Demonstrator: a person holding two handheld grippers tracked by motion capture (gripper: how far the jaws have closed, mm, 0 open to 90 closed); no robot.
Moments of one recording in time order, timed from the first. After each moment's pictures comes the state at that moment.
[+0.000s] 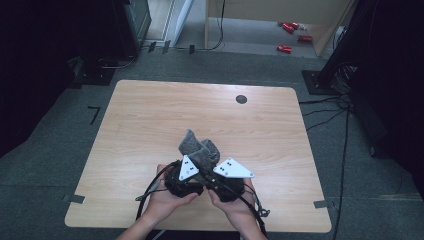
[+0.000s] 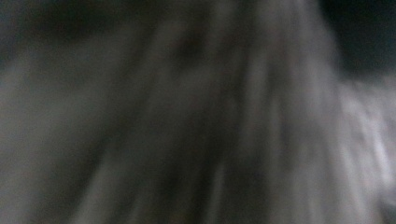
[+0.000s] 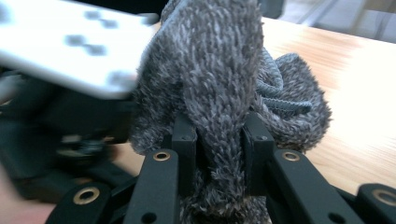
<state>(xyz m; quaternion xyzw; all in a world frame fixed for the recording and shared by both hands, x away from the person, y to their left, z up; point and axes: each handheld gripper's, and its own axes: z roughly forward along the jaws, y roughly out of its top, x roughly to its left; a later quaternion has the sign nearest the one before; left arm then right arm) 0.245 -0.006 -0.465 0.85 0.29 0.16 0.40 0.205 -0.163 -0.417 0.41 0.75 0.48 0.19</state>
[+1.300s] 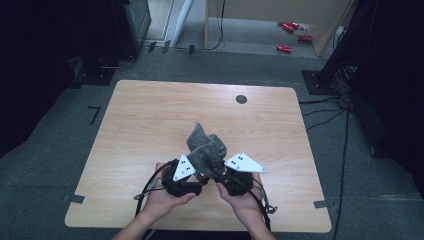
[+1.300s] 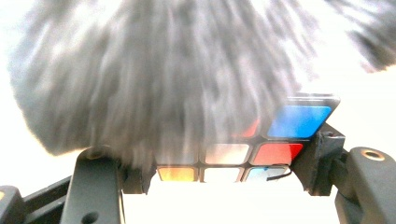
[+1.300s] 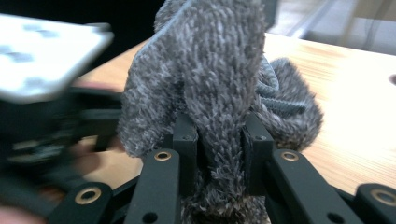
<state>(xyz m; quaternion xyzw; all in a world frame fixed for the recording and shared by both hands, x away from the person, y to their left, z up) 0.244 0.003 -0.456 0.85 0.27 0.14 0.44 0.220 -0.194 -0.412 0.45 0.72 0.49 0.20</state>
